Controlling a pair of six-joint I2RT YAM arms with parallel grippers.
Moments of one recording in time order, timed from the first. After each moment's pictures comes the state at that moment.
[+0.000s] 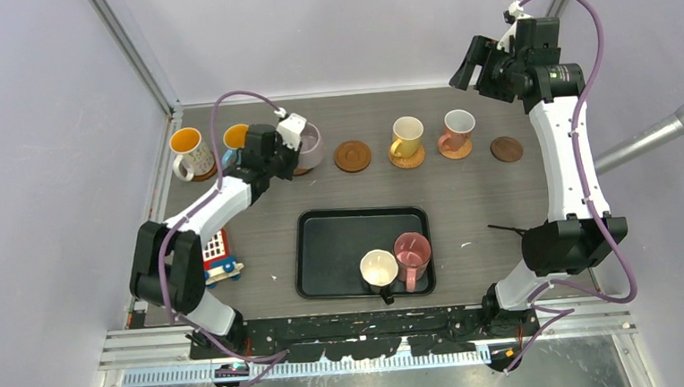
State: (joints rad) left arm -0.37 1.54 1.05 -0.08 0.09 0.21; right arm -0.02 1.60 1.92 -0.89 -0.20 0.31
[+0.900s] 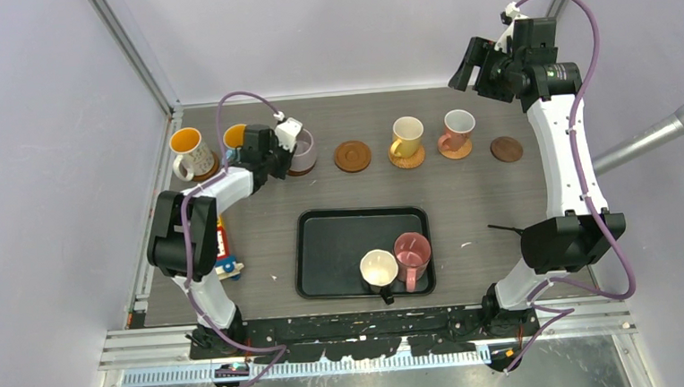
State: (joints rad) left arm -0.25 1.78 1.11 0.03 0.16 0.34; right arm -0.02 1.62 1.92 -0.89 -0.20 0.29
